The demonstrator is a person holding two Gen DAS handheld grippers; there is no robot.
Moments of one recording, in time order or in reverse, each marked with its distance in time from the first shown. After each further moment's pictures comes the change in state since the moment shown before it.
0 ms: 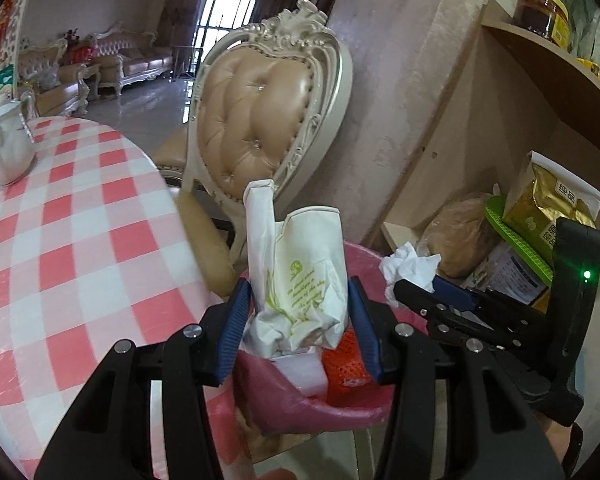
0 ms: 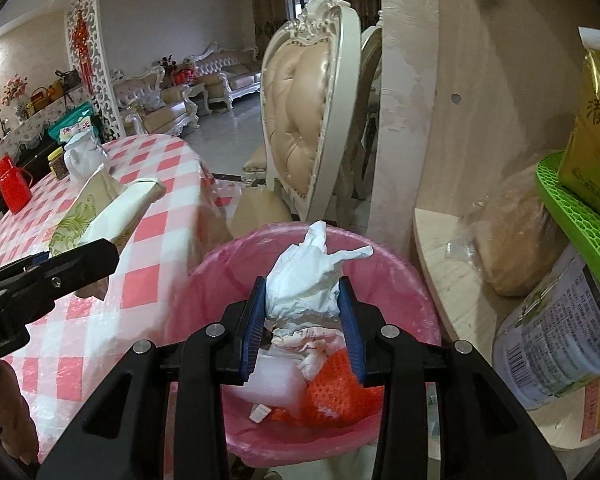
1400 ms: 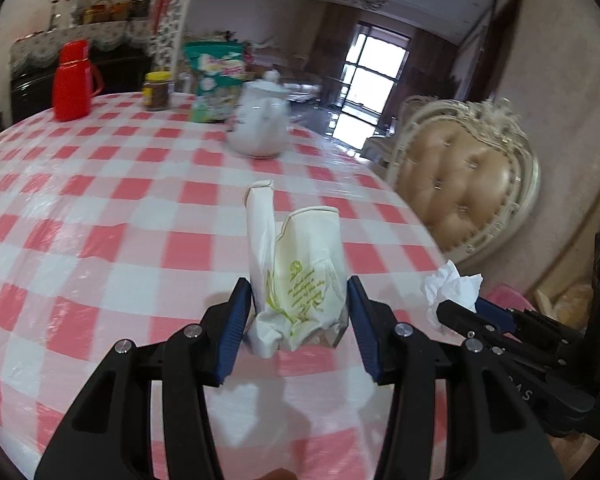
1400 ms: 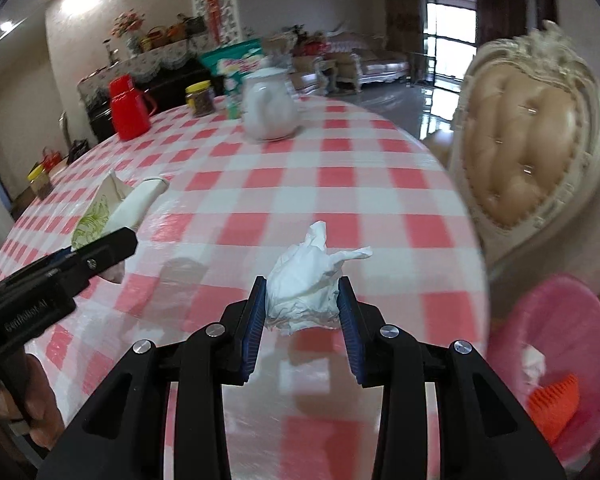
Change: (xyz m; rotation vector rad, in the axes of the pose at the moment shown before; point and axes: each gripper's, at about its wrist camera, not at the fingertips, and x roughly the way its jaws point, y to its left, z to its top) left arm -0.172 0.228 -0.065 -0.299 -0.169 0.414; right arm 0.014 0.270 -0.004 -0.271 0.054 0.331
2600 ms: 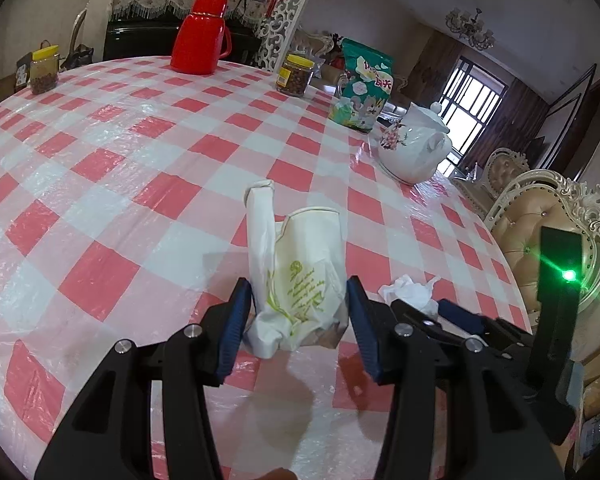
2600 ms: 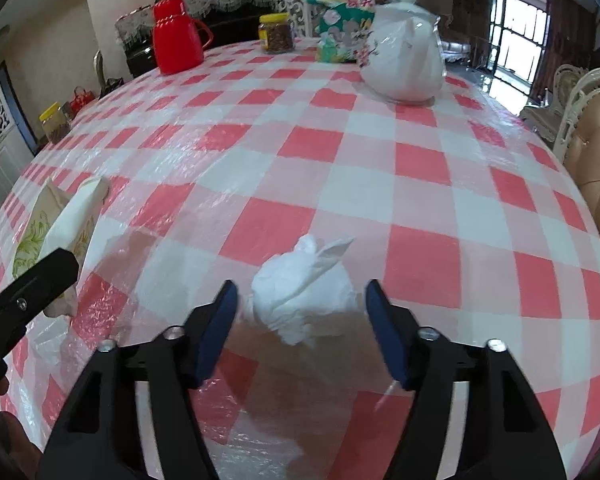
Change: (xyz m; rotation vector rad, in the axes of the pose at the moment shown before) left arm -0.005 0.159 -0.007 -0.301 -0.028 0.234; right arm 0.153 0.156 0.034 -0.173 0.182 0.127
